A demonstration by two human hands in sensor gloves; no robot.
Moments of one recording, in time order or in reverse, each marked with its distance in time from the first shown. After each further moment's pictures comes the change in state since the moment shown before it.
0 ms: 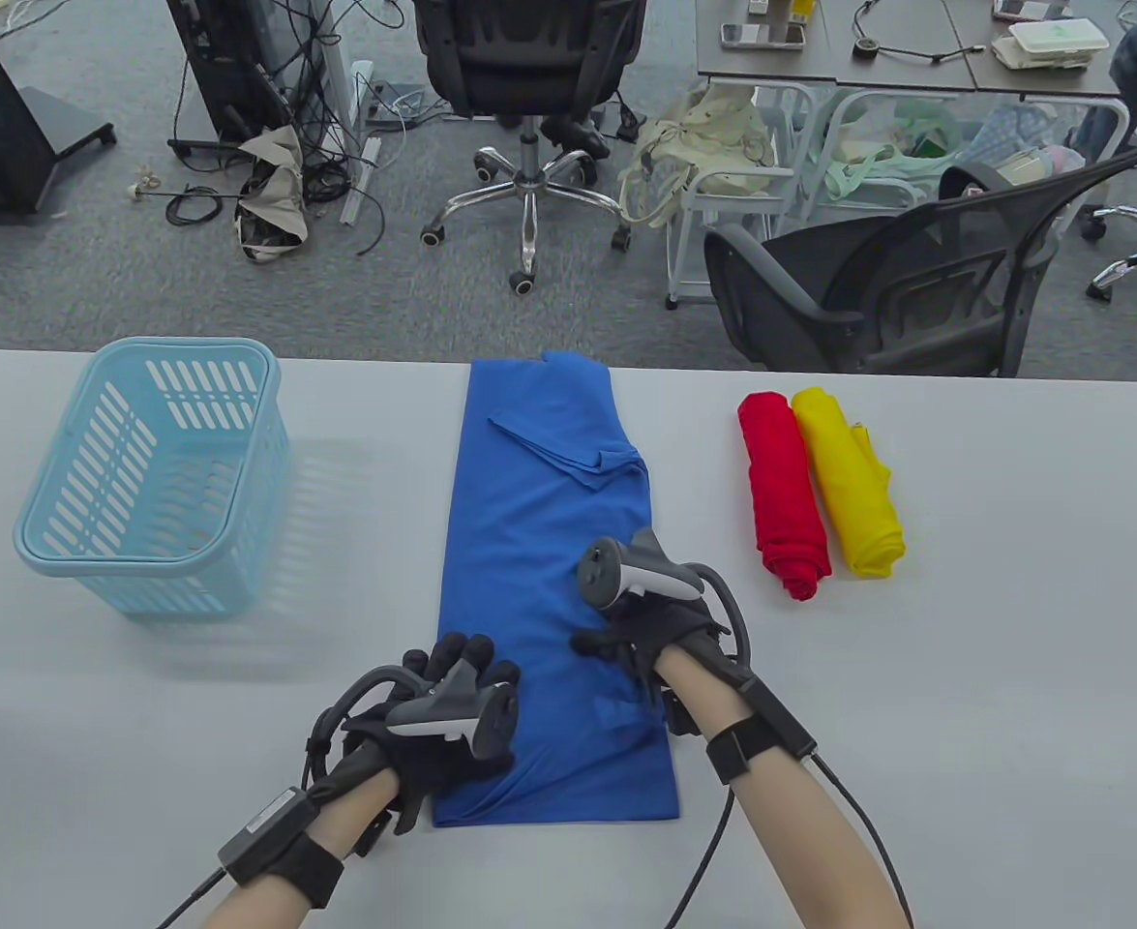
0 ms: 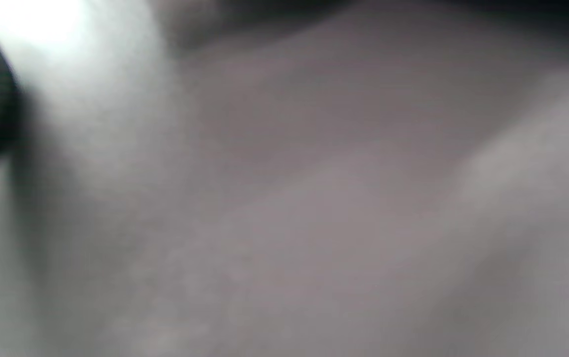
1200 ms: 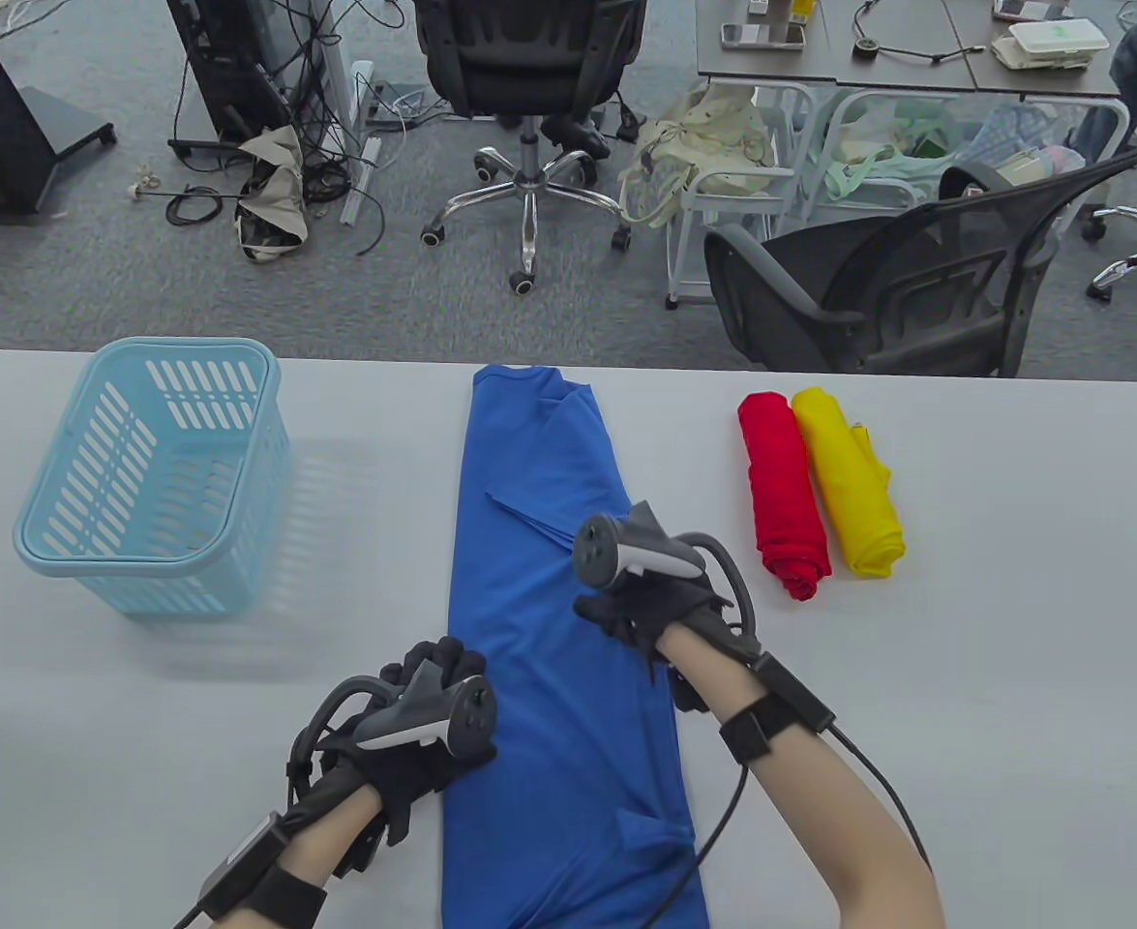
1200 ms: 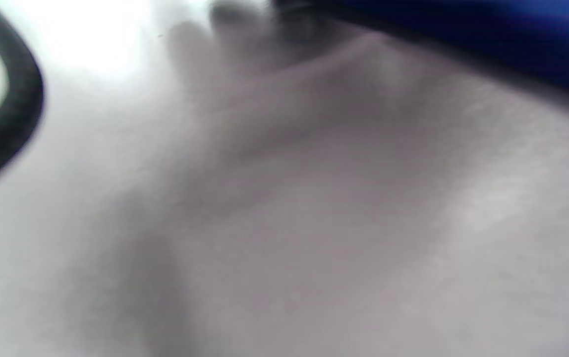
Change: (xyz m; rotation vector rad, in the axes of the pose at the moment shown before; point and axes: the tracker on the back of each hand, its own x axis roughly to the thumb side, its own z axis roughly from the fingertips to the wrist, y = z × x) left_hand 0.003 0.004 0.027 0.102 0.086 -0.008; right_hand -0.003 -0.015 0.035 0.019 -0.184 0.045
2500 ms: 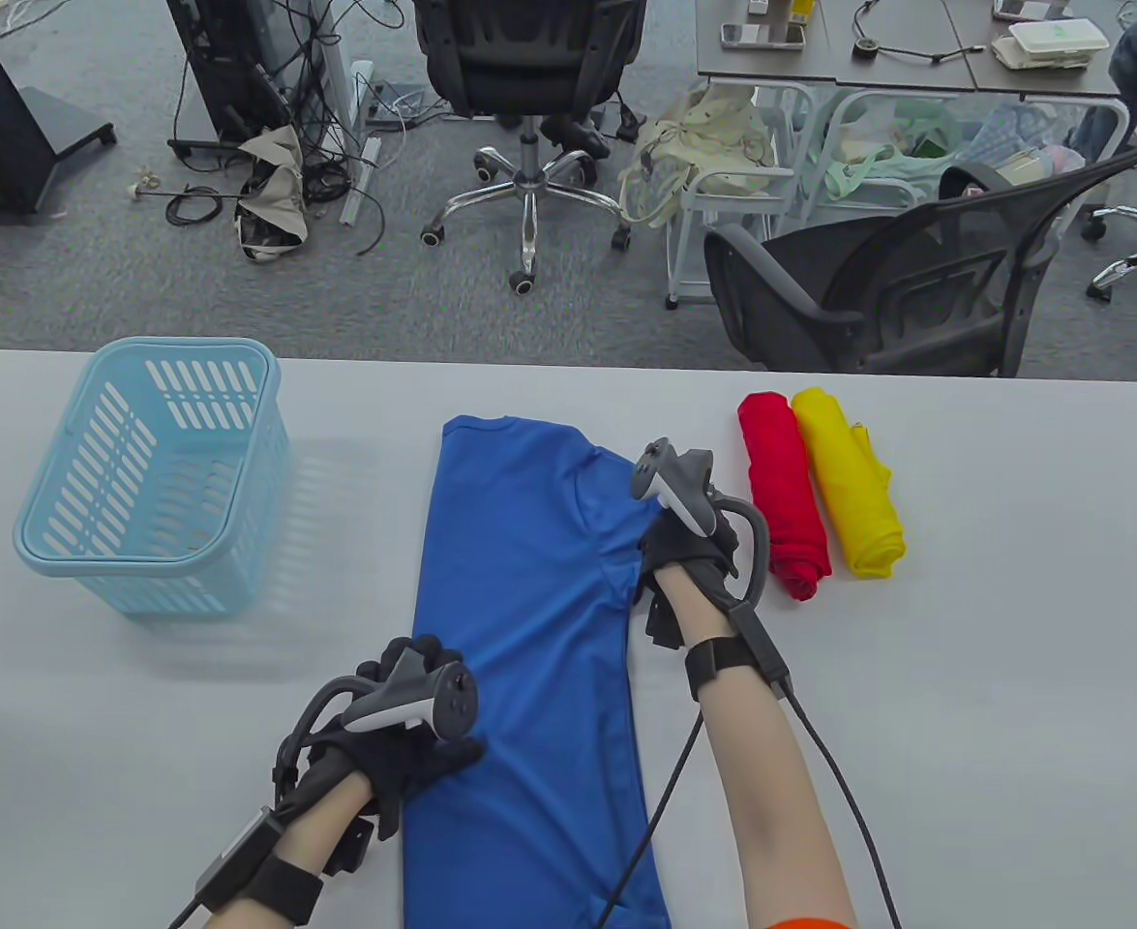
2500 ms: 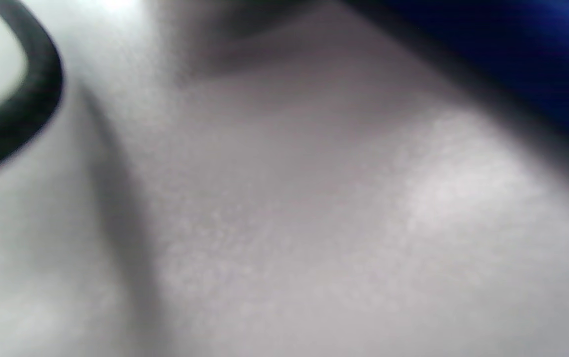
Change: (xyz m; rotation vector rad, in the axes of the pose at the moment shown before) left_hand -0.025 -0.017 -0.015 -0.179 0.048 0.097; right_hand -0.076 -0.051 -0.048 -0.310 0.596 -0.442
